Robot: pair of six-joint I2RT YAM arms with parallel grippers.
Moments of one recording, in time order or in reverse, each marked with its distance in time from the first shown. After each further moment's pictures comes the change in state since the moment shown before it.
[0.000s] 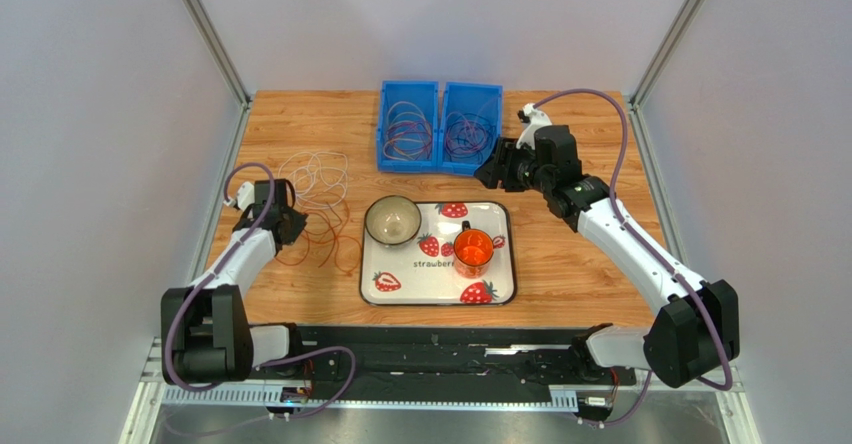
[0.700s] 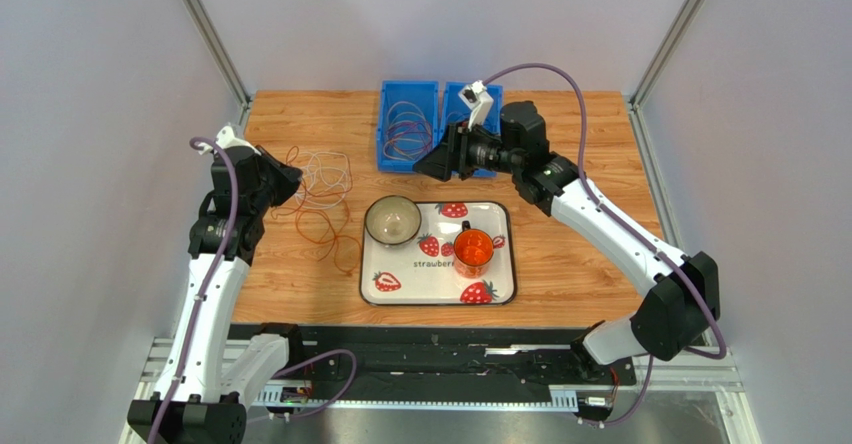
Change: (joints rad) left arm -0.098 -0.358 0.389 -0.286 0.153 0.194; right arm 0.178 0.138 0.227 0.150 -0.342 0.089
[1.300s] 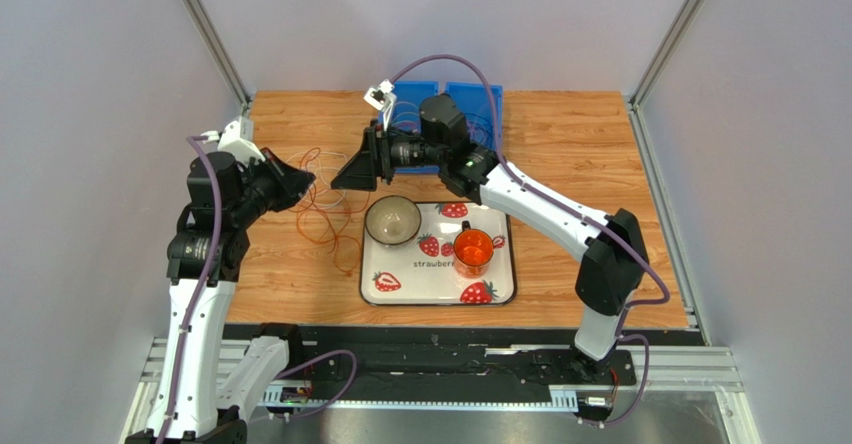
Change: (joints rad) left arm -0.005 -0.083 0.129 -0.130 0.308 0.180; right arm 0.245 0.349 0.356 0.218 -0.214 0.101
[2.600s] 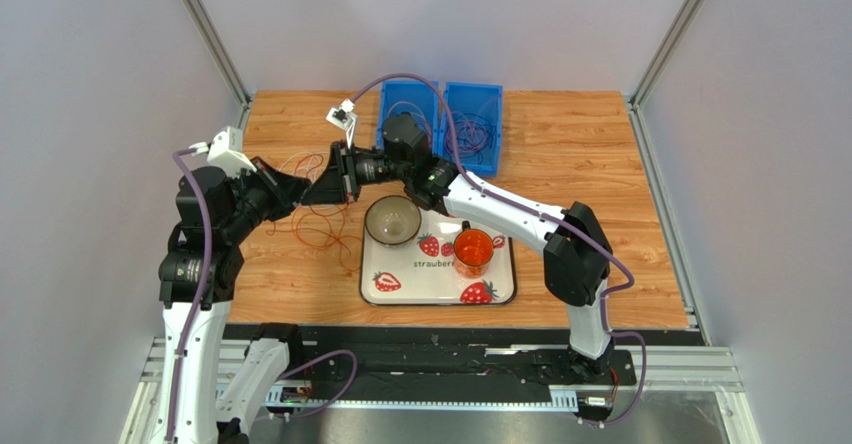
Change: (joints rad) left arm 0.001 -0.083 -0.007 -0.030 0.005 -0.031; right arm 0.112 0.180 0.097 0.137 -0.002 0.111
